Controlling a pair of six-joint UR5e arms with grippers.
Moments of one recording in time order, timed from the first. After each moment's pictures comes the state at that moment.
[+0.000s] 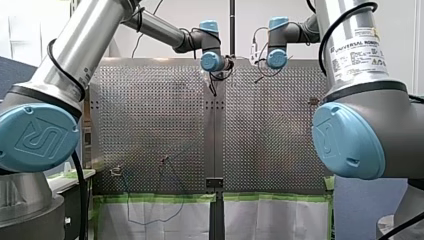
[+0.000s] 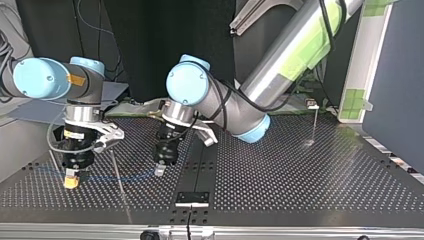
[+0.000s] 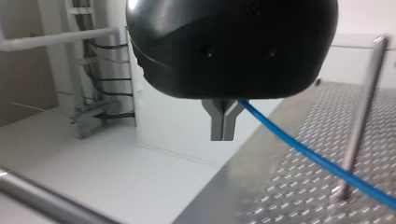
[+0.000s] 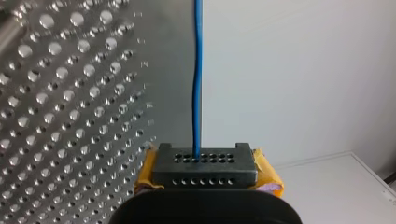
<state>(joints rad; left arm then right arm) -0.63 -2.03 -1.16 -2.86 -1.81 -1.96 1.95 -1.26 1.34 -0.36 1.73 1.58</state>
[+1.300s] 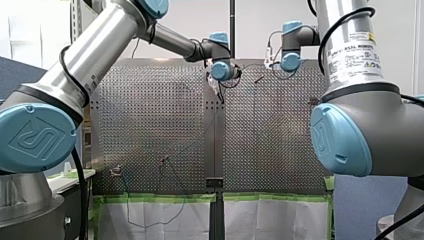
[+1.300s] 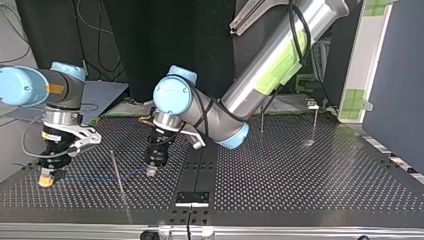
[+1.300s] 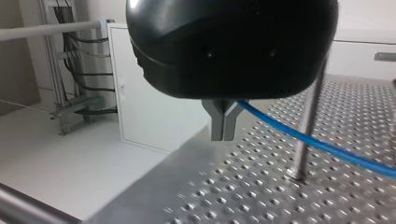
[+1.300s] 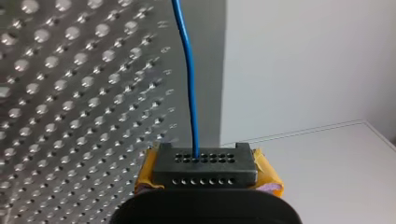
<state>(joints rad) -0.65 -2.17 -1.03 -2.87 -1.83 -1.94 1.84 -1.24 1.35 -0.36 1.70 1.61</state>
